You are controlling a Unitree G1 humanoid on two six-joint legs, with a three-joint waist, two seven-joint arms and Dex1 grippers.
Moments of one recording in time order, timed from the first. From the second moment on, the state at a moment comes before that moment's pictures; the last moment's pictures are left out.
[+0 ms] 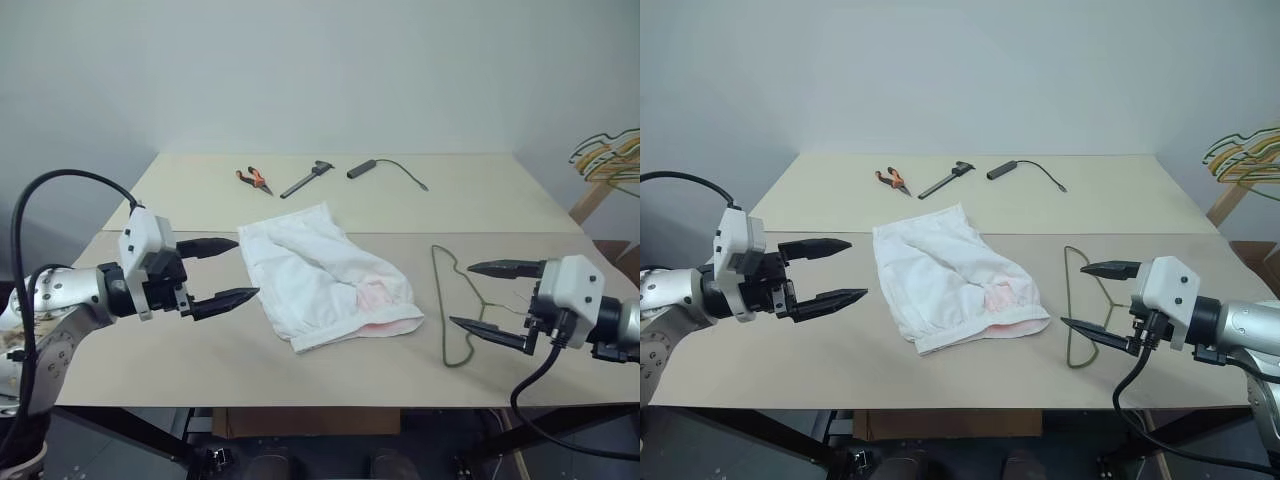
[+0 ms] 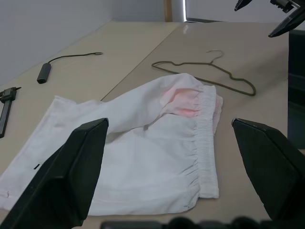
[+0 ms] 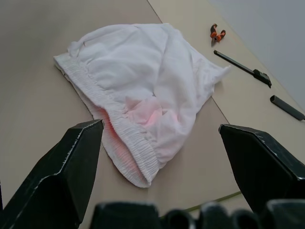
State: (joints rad) left arm -0.16 0.90 0.28 -0.45 -0.73 0.59 -0.98; right arm 0.07 -0.93 -0.37 -0.40 0.48 0.21 1.10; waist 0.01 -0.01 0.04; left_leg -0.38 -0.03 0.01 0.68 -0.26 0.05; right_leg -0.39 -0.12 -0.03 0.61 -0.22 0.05
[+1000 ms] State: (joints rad) left arm -0.19 0.86 0.26 -0.46 -0.74 0.61 -0.92; right arm -0.42 -0.68 0.61 -0.21 -0.38 0.37 0.75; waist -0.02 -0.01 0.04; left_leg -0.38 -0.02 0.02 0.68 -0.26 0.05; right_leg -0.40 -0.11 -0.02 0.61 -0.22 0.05
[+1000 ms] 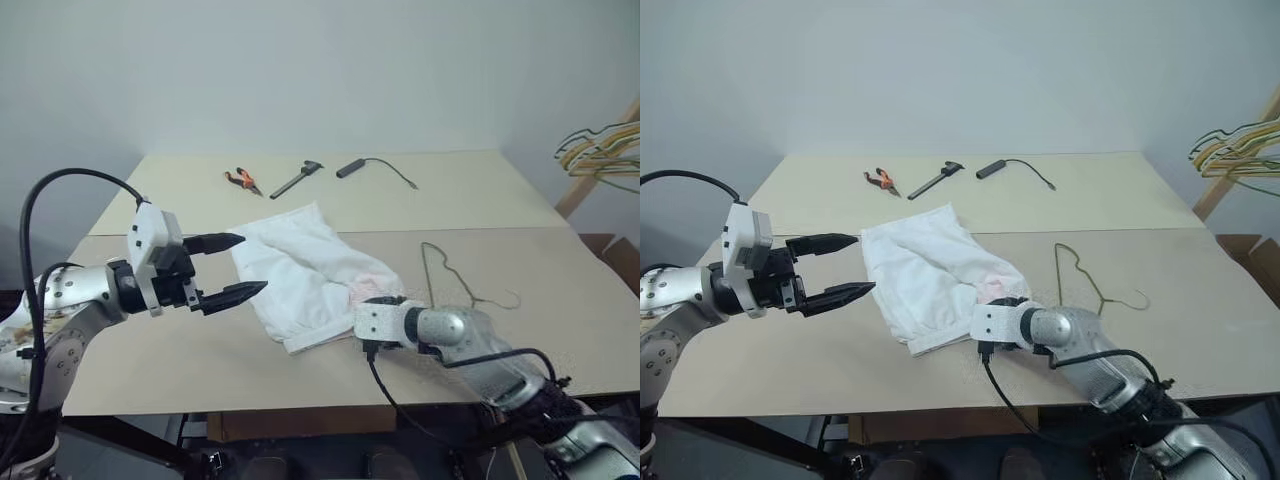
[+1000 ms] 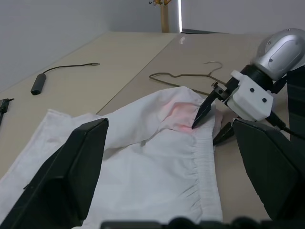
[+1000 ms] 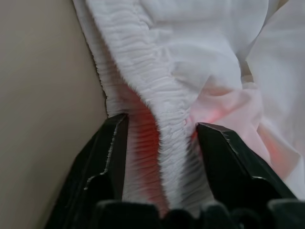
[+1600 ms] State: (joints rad) left arm -0.16 0.85 0.27 -0.49 -0.73 0.61 -0.89; right arm -0.86 -0.90 0.55 0.61 -0.57 -0.60 0.64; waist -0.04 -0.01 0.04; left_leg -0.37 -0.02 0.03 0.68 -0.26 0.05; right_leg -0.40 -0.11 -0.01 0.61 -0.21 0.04
